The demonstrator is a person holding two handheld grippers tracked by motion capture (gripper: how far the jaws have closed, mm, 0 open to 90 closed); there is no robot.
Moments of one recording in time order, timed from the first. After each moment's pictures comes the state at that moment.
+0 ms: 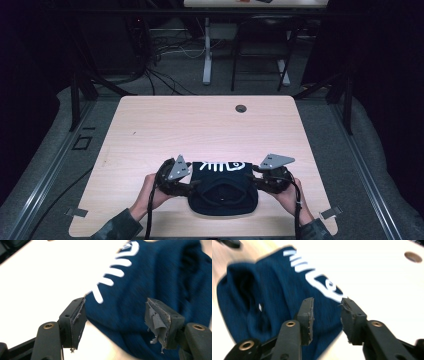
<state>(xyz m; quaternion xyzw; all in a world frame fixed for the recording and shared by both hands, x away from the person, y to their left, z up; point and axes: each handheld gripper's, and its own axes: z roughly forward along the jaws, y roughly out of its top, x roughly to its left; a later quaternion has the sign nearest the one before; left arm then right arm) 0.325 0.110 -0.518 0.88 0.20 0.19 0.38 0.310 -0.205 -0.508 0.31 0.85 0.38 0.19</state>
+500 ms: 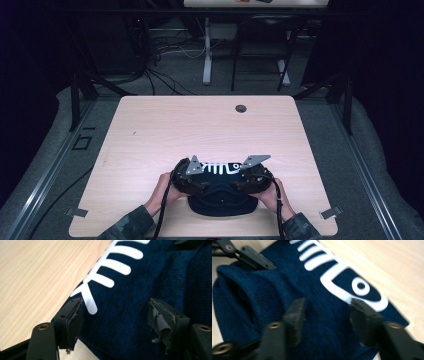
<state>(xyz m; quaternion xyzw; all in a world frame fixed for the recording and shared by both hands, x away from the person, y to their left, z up) 0.342 0.087 -0.556 0.90 0.20 0.14 0.35 0.329 -0.170 -0.542 0.33 0.88 0.34 0.11</state>
